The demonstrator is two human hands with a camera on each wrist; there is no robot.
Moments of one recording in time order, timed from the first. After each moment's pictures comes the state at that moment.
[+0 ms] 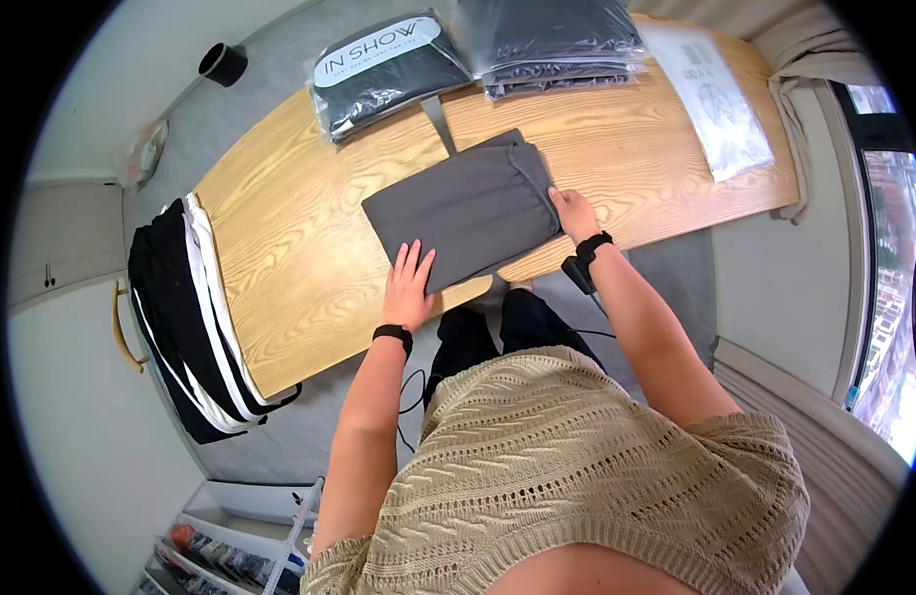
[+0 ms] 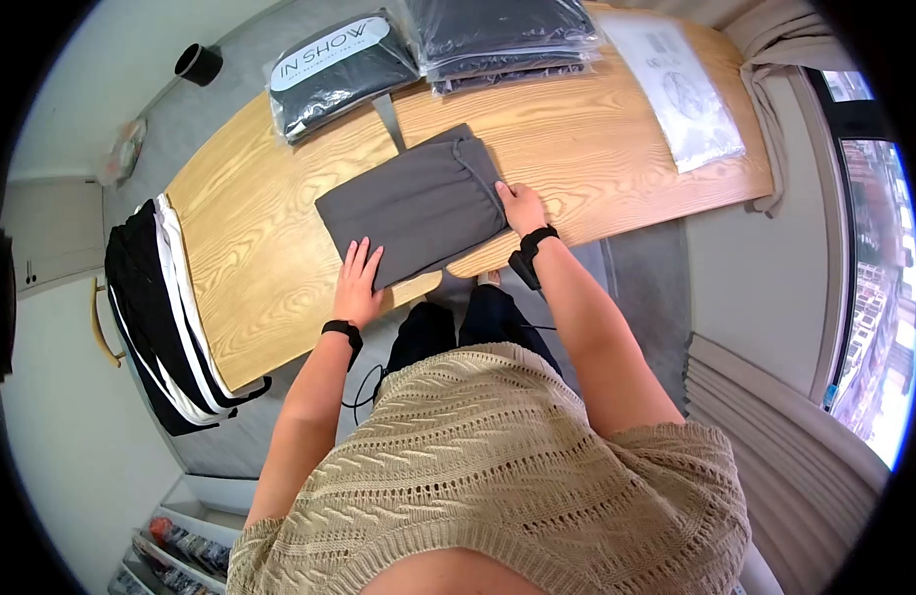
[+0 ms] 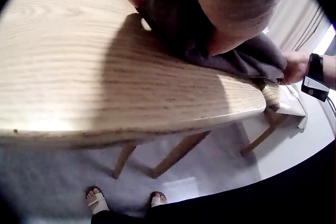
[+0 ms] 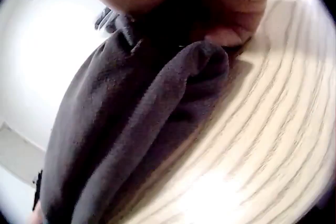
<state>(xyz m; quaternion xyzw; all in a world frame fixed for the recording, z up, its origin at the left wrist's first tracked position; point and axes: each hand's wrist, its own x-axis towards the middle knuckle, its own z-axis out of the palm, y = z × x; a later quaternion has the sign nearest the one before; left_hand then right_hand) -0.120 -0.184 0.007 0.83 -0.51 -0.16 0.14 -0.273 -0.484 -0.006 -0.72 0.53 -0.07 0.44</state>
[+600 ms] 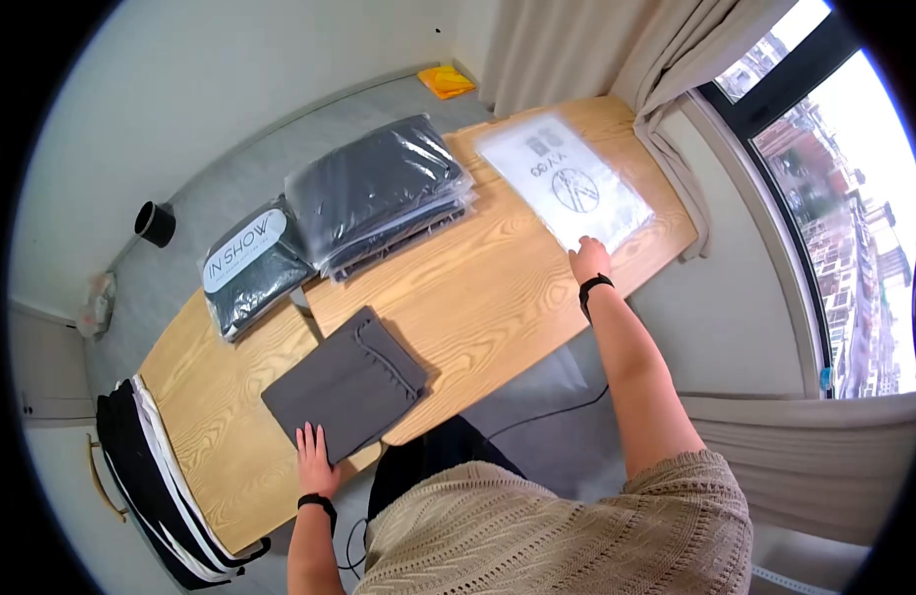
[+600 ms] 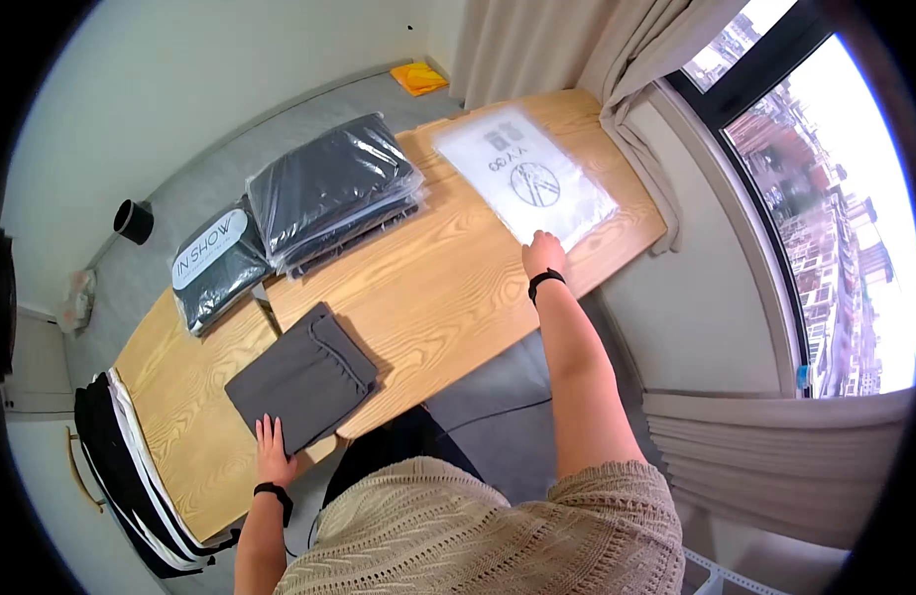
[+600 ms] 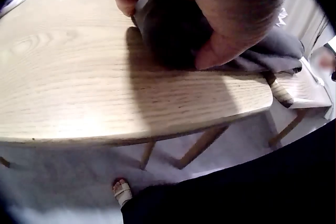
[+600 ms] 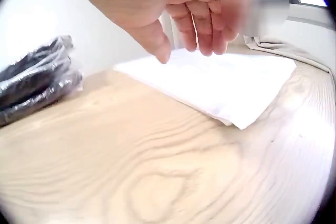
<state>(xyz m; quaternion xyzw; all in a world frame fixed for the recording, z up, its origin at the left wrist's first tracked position) -0.139 -0.205 0.010 0.86 -0.47 -0.18 0.08 -0.444 -0.782 0.039 -0.80 0.60 -0.07 0.04</state>
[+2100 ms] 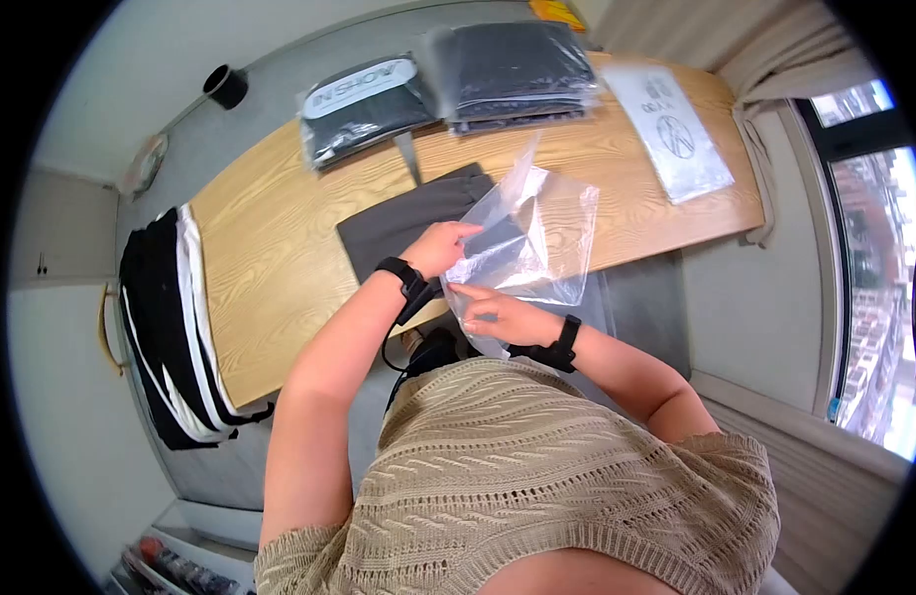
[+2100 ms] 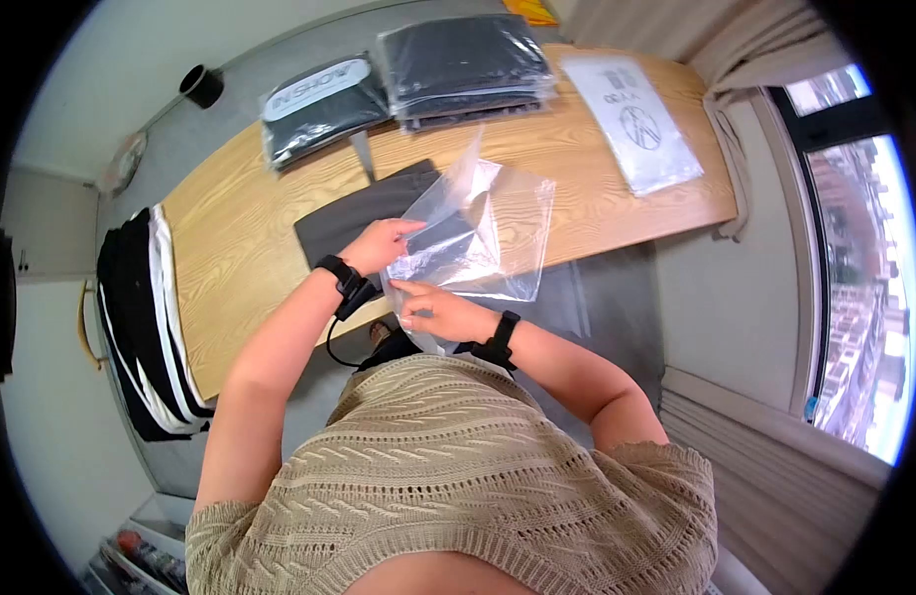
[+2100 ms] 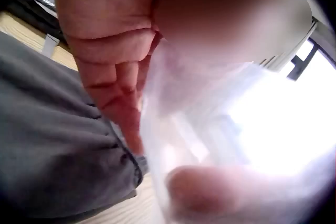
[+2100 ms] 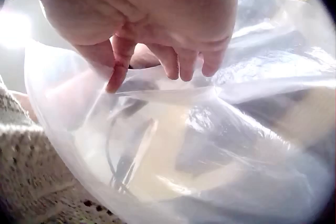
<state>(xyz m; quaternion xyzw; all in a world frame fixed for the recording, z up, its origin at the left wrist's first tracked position) -0.128 -0.337 0.083 0.65 -0.56 -0.38 0.34 -0.327 -0.397 0.108 -0.78 -0.02 0.03 0.62</state>
